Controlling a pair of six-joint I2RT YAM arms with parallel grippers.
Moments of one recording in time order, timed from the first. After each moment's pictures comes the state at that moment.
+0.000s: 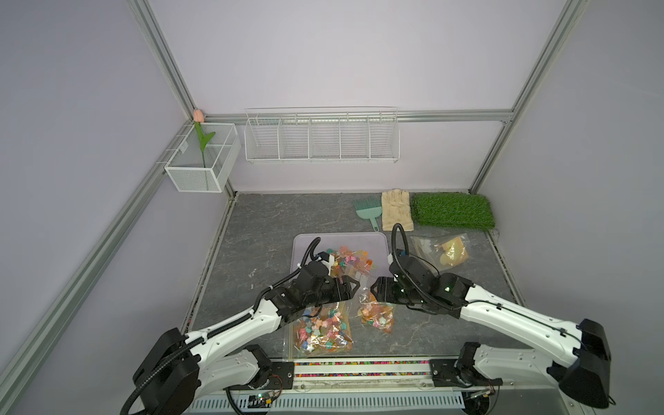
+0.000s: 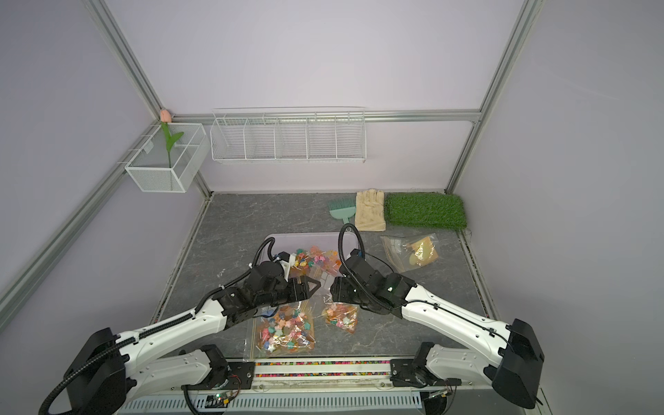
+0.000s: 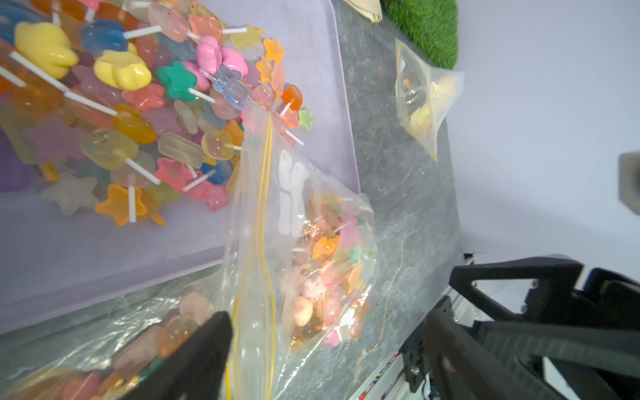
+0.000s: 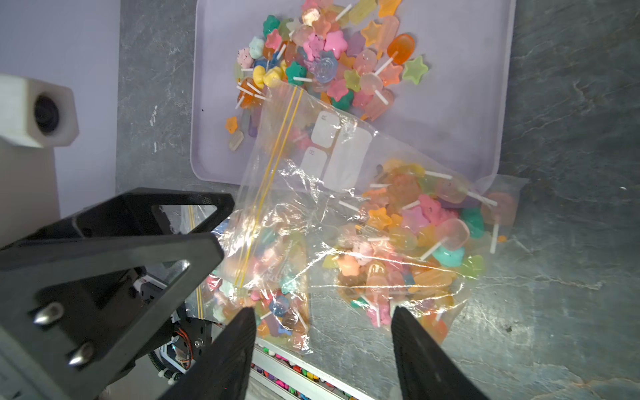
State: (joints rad) left arm -0.85 1.10 0.57 -0.08 0.18 -0.92; right arm 0.96 1.16 0.91 -0.65 0.04 0.94
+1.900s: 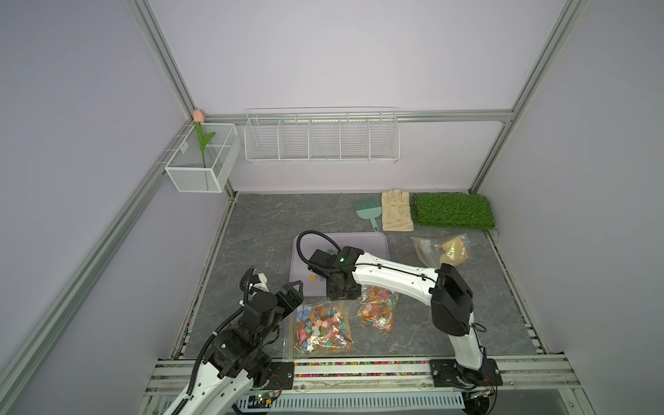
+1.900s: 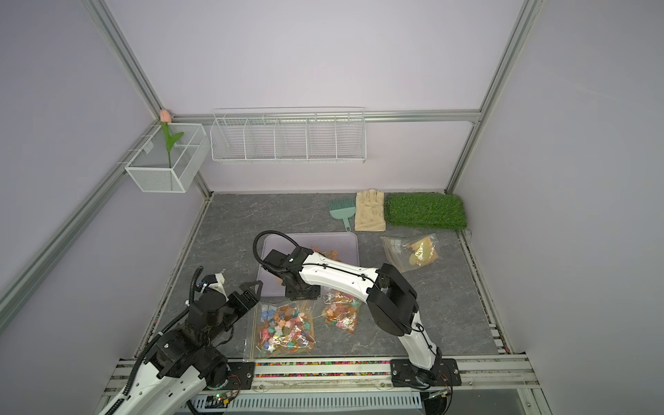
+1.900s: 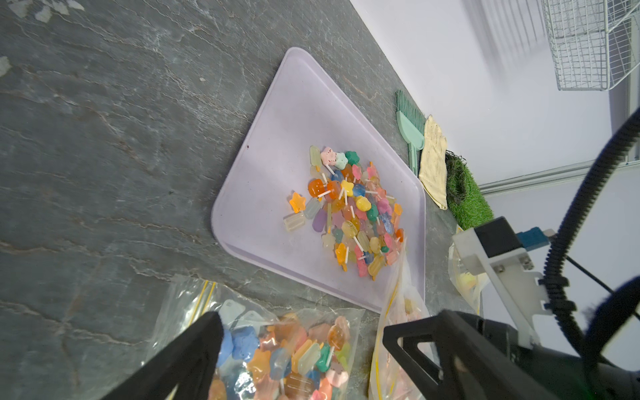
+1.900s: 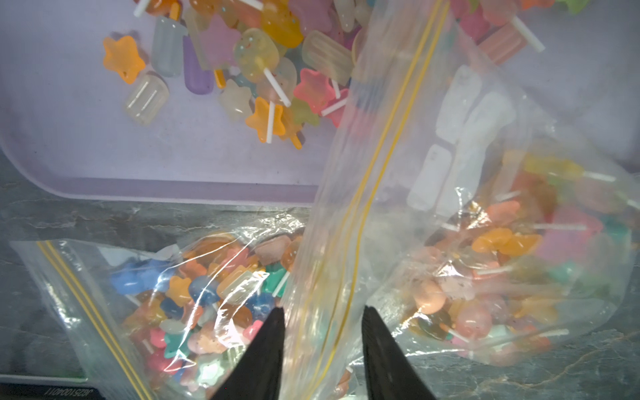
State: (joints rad) left arm -0.64 0.34 0.39 -0.61 -0.19 -1.09; right arm 1.11 2.06 1.77 -1.18 0.12 1.05
